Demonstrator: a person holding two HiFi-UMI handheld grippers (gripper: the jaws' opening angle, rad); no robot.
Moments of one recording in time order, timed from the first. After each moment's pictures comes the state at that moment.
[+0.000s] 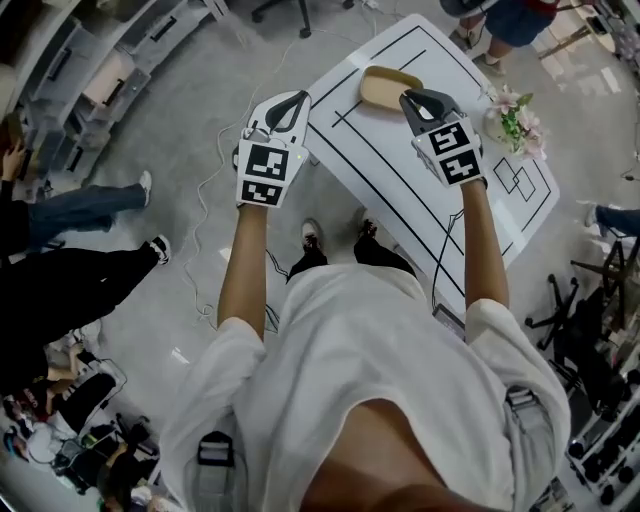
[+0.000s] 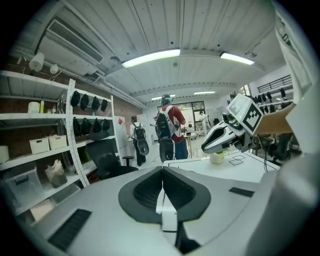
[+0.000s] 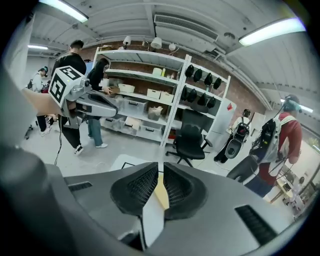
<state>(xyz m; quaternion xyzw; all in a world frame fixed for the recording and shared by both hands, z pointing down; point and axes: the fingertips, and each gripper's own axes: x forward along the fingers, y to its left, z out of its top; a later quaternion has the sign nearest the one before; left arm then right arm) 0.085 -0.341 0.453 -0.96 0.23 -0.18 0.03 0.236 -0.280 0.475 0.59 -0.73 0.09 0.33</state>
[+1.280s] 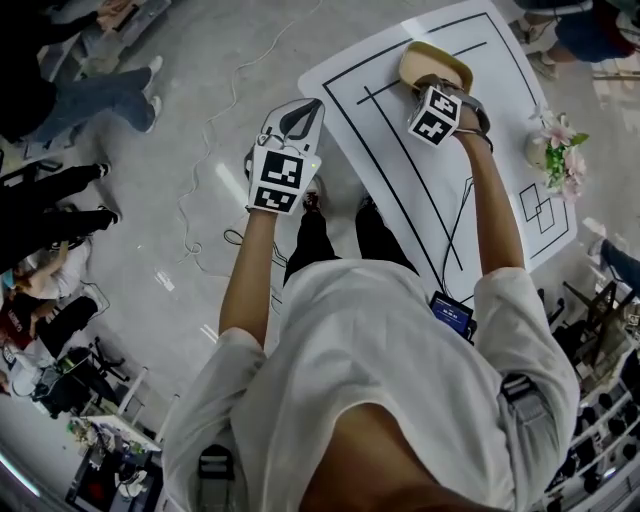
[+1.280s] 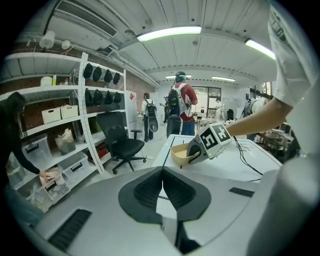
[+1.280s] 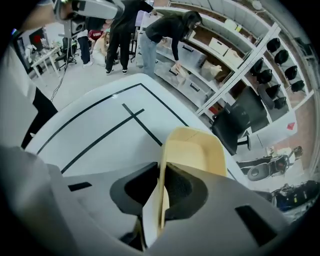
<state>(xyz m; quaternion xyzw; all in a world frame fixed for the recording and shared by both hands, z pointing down) 0.064 -0.341 0.576 -0.92 0.28 -0.27 -0.07 0.259 -0.343 0.716 0.31 -0.71 0.05 0.63</state>
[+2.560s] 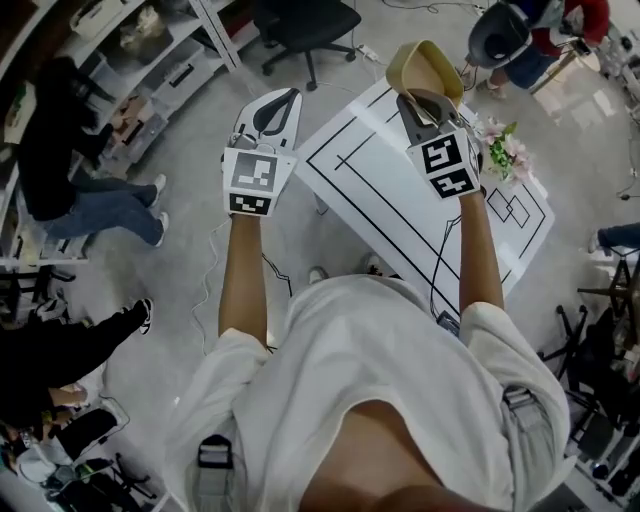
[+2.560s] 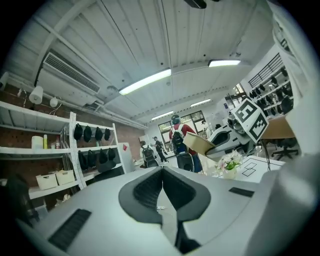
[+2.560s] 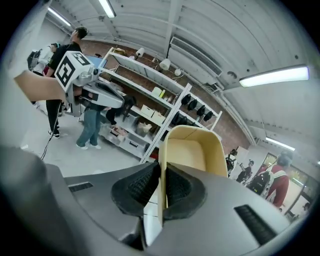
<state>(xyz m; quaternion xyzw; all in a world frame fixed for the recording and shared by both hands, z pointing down) 0.077 -0.350 0.317 -0.95 0.26 -0.09 0.14 0.229 -0.292 0.351 0.63 -0.70 -0.08 0.32</state>
